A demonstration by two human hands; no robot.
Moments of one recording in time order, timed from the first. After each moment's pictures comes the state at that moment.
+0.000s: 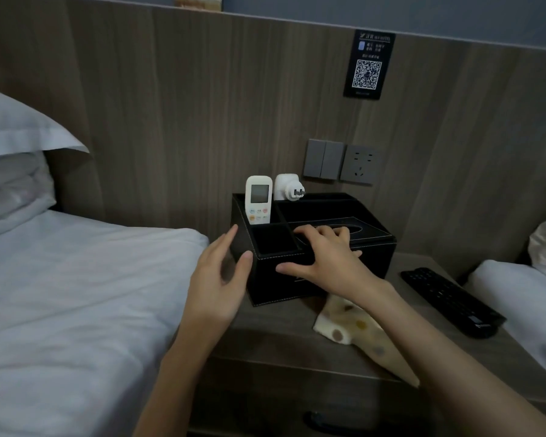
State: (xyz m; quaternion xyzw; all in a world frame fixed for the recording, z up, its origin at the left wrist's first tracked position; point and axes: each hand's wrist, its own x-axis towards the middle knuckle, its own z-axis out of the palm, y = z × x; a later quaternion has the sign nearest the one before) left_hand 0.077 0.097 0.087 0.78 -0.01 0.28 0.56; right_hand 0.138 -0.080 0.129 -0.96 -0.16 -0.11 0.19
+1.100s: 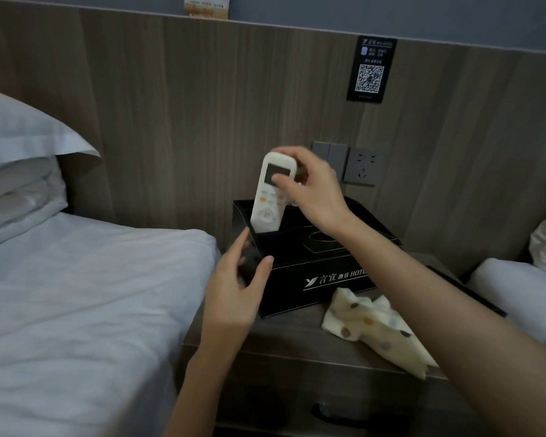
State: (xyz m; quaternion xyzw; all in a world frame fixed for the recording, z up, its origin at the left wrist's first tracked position) left_hand 0.066 0.087 0.084 0.75 -0.03 0.28 0.60; right_hand 0.149 -0.032 0.203 -0.79 -0.33 -0.25 0.46
